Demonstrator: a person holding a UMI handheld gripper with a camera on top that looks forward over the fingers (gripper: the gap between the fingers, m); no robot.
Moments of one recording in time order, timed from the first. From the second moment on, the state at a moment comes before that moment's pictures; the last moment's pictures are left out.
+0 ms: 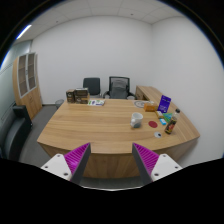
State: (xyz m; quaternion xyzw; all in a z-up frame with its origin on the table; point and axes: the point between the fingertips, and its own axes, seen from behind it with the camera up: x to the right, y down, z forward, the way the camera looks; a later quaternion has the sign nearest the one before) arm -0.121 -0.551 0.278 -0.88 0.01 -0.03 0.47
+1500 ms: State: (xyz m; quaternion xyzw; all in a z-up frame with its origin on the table) arm 0.409 -0.220 0.077 -0.83 0.05 -0.05 0.56
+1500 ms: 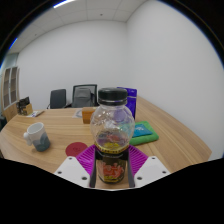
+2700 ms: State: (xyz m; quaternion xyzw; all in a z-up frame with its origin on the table) arm 0.227 -0.091 0.179 -0.42 -0.58 -0.66 0.23
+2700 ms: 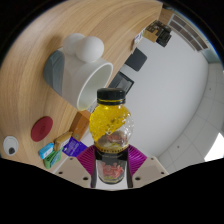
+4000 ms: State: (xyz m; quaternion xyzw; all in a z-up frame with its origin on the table) arm 0.286 -0.139 0.066 -0.86 0.00 -0.01 0.50
